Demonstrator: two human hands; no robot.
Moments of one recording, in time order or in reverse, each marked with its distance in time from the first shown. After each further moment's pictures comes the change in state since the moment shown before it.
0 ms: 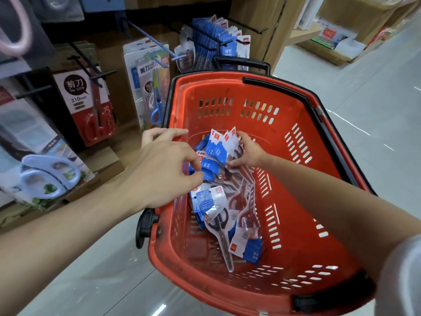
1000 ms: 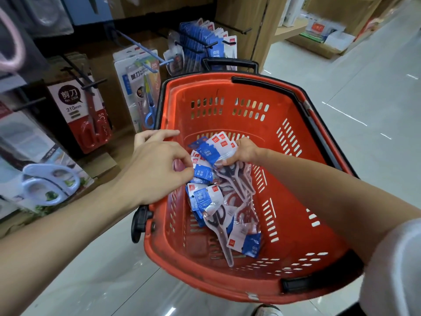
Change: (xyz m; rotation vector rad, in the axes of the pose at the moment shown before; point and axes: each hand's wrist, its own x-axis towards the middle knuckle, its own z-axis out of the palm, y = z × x) left_hand 0.000 0.003 -0.005 -0.034 -0.006 -0.018; right_hand 0.002 0.000 -0.002 0.157 -0.104 0.148
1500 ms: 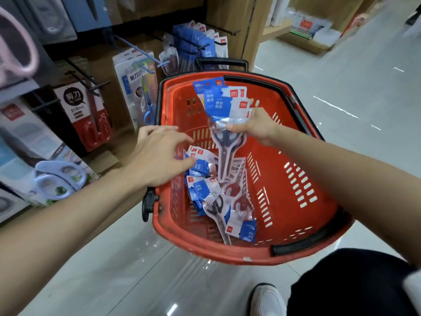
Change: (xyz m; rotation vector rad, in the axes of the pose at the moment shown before) left_hand 0.003 0.008 -0.011 0.063 -0.087 -0.033; right_hand -0.102 -0.052 -0.044 0.459 0.131 -0.381
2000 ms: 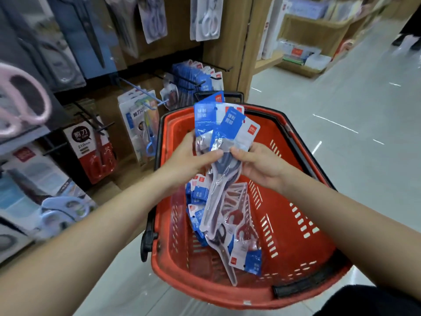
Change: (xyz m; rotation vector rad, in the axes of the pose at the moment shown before) left_hand 0.056 0.041 -0.002 -1.038 -0.017 -0.161; right_hand -0.057 -0.030 0.016 0.600 -0.232 0.022
